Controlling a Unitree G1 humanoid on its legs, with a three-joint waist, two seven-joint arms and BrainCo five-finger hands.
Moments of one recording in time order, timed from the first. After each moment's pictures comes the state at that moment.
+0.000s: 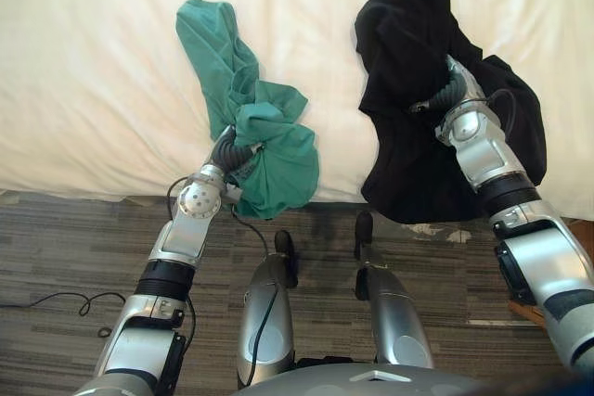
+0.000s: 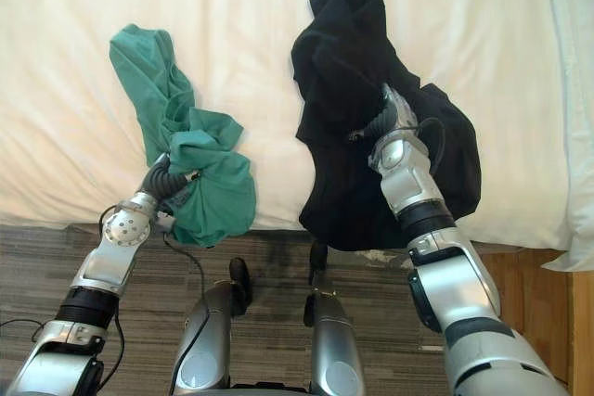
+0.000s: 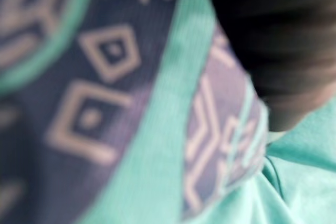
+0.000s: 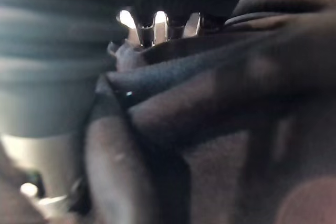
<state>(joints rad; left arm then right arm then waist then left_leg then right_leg) -0.36 0.42 -0.05 0.30 0.15 -0.02 -0.04 -0.93 -0.46 0.23 0.69 -0.39 0.33 -0.05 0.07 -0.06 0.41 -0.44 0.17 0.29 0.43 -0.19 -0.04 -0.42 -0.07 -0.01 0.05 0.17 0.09</state>
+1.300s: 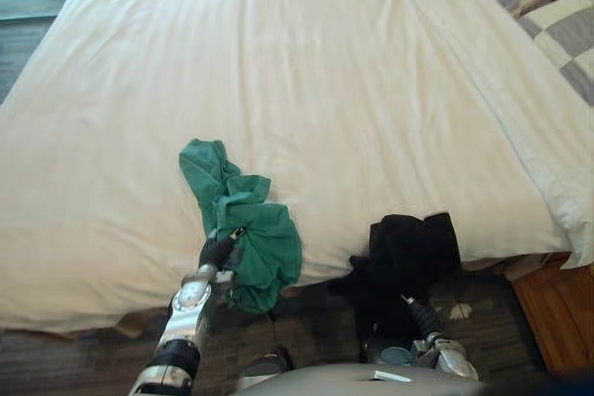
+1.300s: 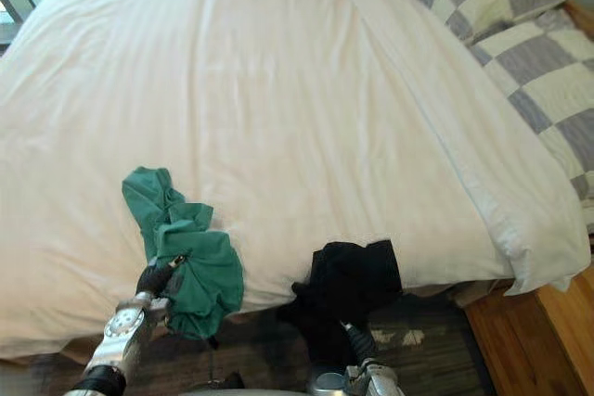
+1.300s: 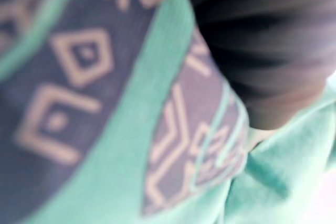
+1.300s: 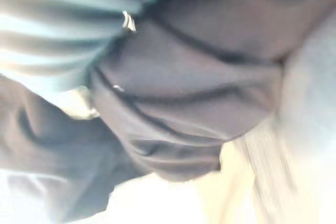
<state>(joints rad) 0.00 0.22 -0.04 0.74 -0.47 -0.28 -0.16 0.18 -0.07 0.06 0.89 0.29 -0.32 0.29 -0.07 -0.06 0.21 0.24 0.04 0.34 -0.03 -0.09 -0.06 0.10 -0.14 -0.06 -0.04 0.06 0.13</state>
